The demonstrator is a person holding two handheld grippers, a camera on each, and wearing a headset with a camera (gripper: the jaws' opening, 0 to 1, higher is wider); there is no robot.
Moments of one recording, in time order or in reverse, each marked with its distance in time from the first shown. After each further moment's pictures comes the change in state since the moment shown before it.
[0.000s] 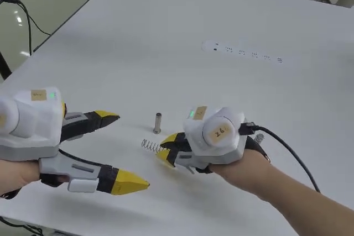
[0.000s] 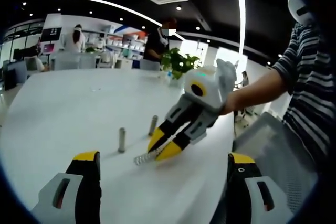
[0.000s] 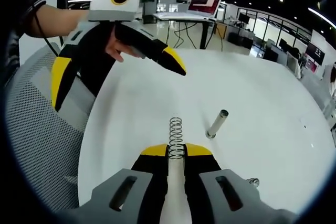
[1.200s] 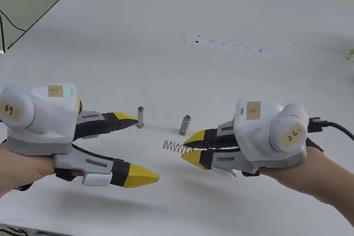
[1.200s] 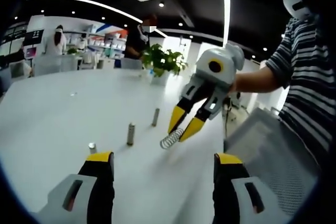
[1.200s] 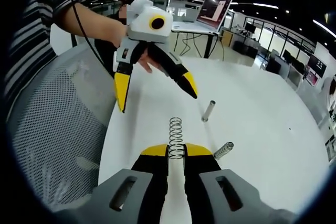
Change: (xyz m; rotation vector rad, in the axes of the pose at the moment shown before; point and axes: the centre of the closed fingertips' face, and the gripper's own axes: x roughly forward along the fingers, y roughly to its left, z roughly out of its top) left arm 0.045 -0.030 0.009 0.075 0.017 -0.122; right arm -0.089 0.010 -0.017 -0.085 -0.035 0.023
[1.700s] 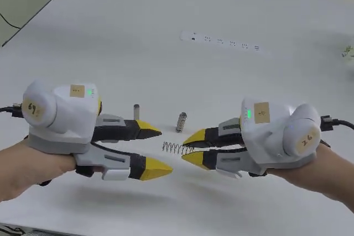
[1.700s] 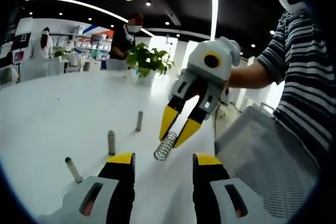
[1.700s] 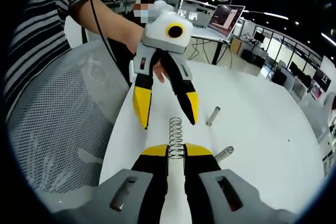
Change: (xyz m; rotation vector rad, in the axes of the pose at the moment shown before) left arm 0.024 -0.025 0.007 0.027 0.003 -0.126; right arm -0.011 0.009 0.005 -0.094 -0.021 0.039
